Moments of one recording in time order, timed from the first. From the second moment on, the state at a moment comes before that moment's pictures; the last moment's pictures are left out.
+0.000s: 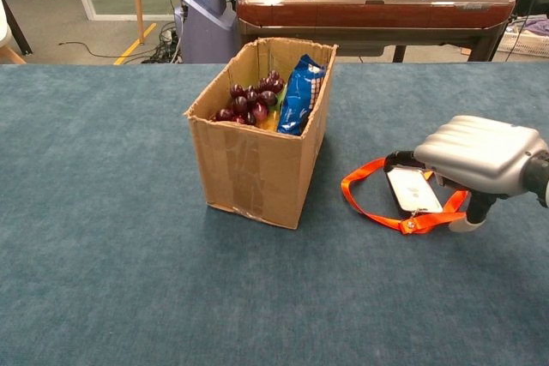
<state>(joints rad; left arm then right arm) -0.07 -1.07 -0.03 -1.66 1.48 1.50 -0.01 0.58 -1.46 0.07 -1.55 -1.27 0.88 -0.78</state>
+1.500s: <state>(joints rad) -0.06 -1.06 -0.04 -1.66 1.49 1.50 -0.02 0.69 -1.50 0.02 -1.54 -1.08 0.90 -0.84</state>
